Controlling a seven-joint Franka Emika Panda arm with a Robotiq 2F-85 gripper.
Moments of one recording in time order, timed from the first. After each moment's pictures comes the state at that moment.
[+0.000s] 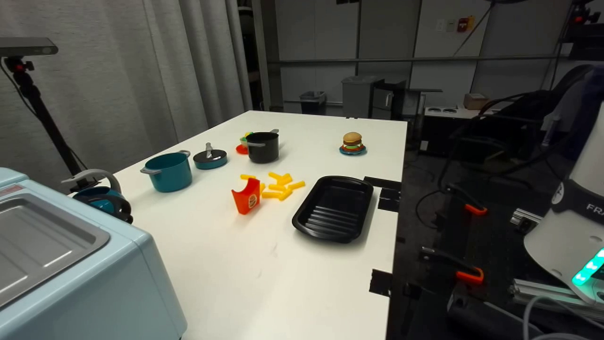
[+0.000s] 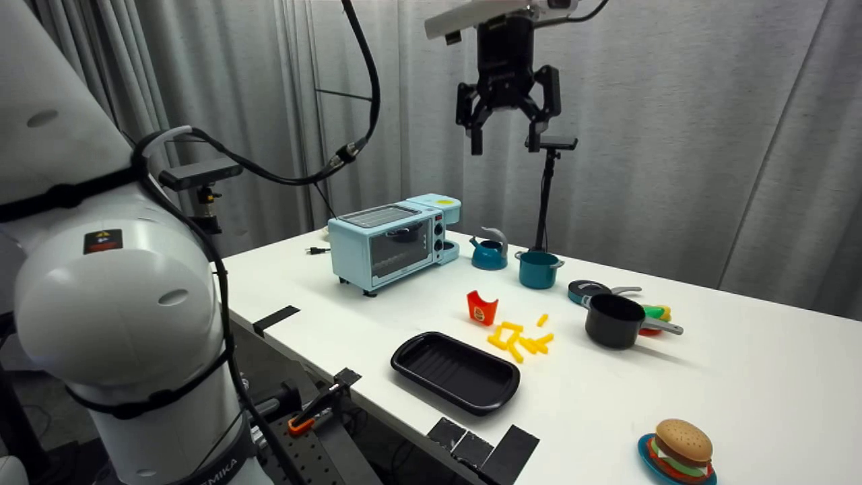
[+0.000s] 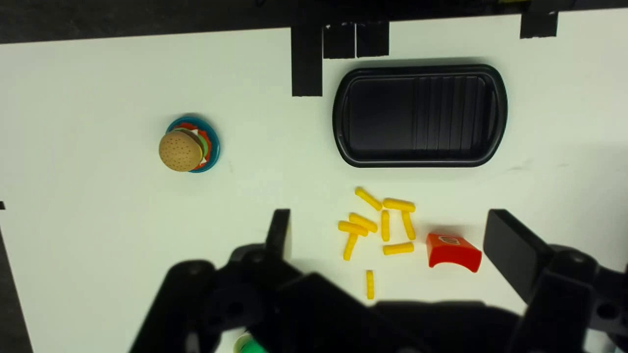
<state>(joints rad) 0.00 -0.32 0.00 -2.08 -0.13 1.73 -0.18</state>
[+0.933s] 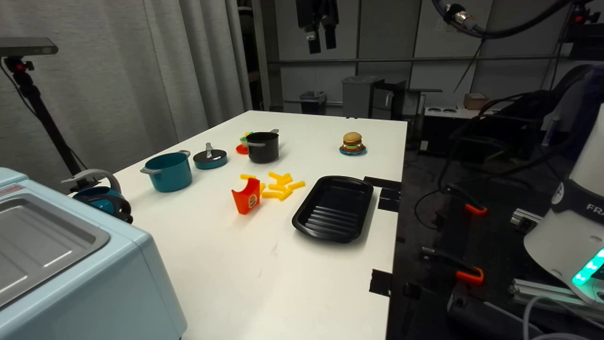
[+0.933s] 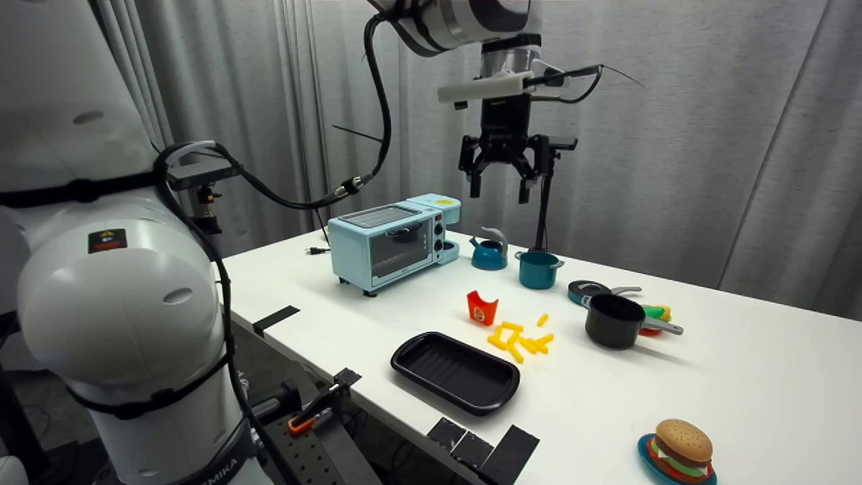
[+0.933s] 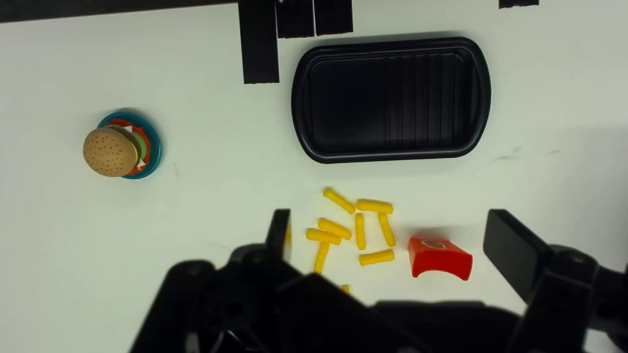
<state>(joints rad) 0.02 -0.15 0.02 -2.09 -0.08 1.85 -0.11</state>
